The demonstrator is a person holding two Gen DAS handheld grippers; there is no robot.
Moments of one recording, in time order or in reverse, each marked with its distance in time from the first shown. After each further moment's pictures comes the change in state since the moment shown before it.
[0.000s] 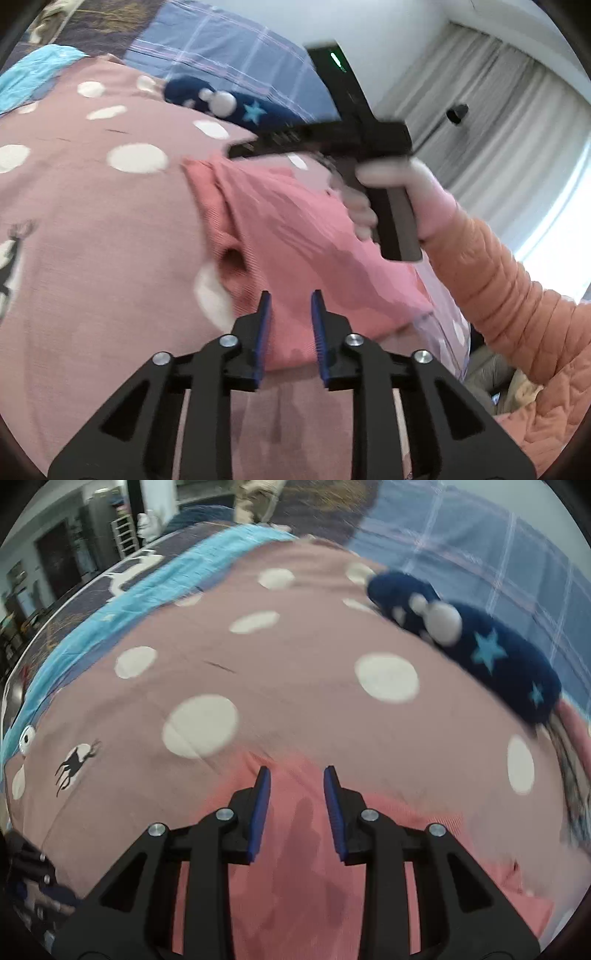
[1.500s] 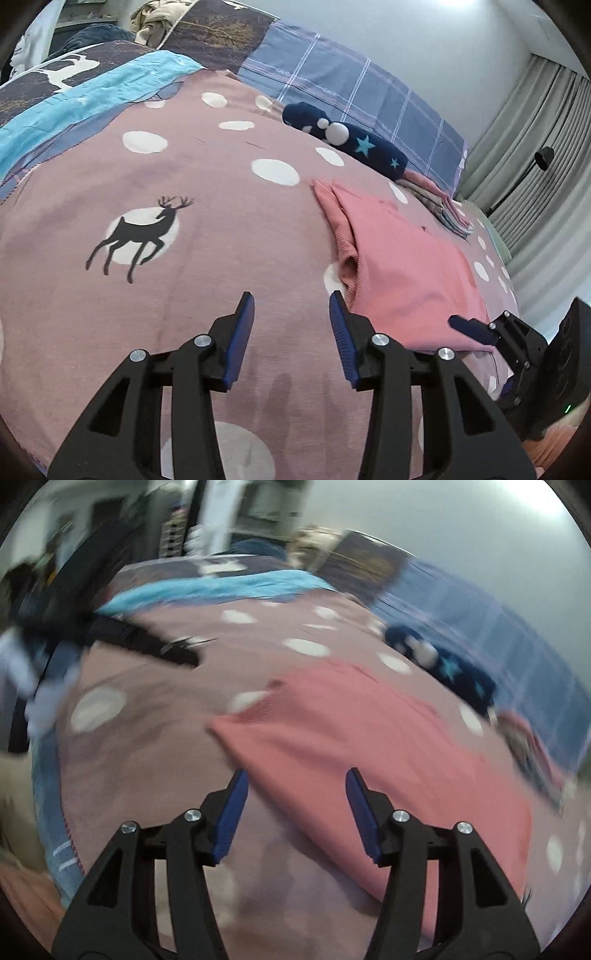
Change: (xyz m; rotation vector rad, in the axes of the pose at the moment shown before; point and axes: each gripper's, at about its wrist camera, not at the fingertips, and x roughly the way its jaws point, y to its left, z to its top) left arm -0.058 0.015 -0.012 -0.199 -0.124 0.397; right arm -0.116 0.129 -0.223 -0.365 -0.288 -0.121
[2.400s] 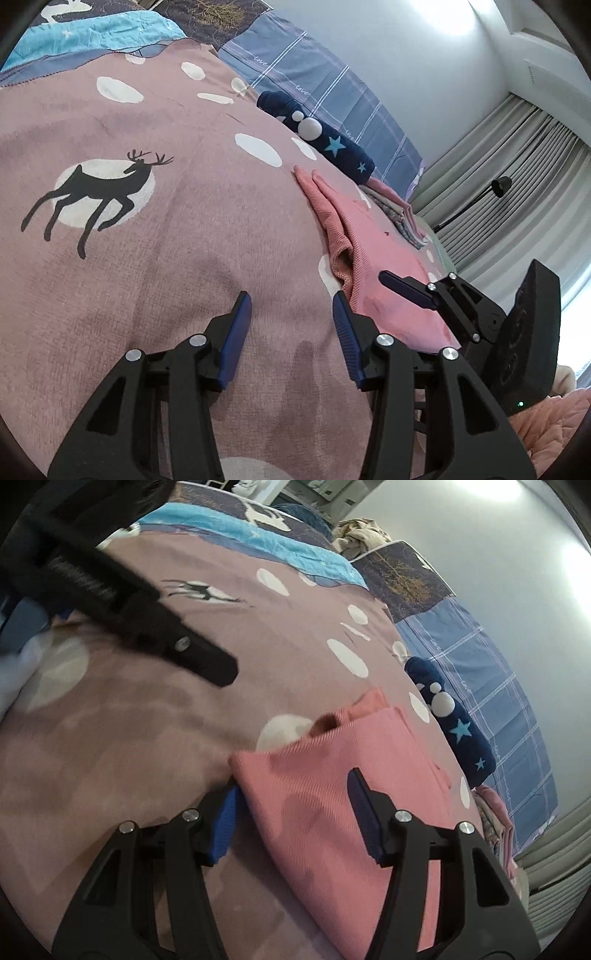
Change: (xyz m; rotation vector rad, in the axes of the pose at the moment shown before) left arm 0.036 0.046 -0.016 -0.103 0.005 -0.284; right arm 0.082 0.045 0.039 -0.247 0.106 -0.167
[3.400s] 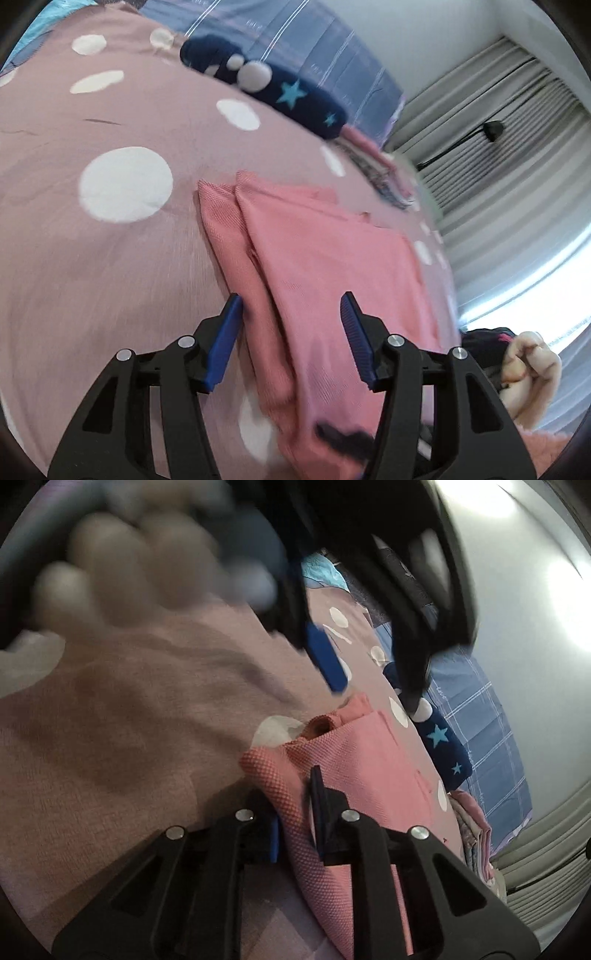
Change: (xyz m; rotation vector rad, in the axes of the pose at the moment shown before) left arm 0.134 -0.051 0.102 0.107 0.326 -0.072; right arm 0.008 0.011 -0.007 -0.052 -0.014 -0.119
